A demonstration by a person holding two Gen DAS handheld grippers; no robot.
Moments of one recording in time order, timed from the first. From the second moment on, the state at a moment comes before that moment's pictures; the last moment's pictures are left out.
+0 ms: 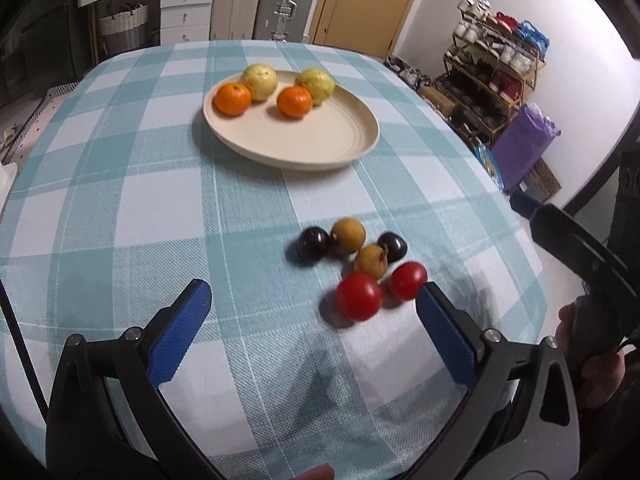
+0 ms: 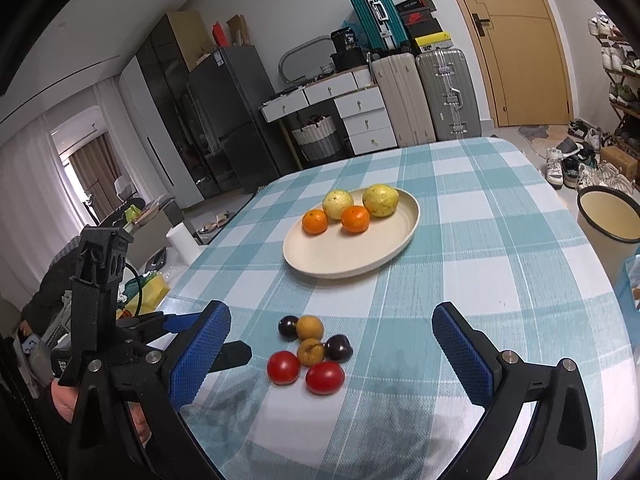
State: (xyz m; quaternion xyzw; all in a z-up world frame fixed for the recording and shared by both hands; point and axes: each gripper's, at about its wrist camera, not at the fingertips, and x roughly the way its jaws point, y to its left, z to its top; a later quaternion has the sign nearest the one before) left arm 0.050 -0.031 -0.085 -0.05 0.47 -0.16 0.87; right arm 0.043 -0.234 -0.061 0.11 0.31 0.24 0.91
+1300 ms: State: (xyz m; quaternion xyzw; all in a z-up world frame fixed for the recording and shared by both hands) left arm 0.058 -0.033 -0.106 -0.07 0.48 -0.25 0.84; right arm 0.048 -0.226 -0.102 0.11 0.38 0.25 0.89
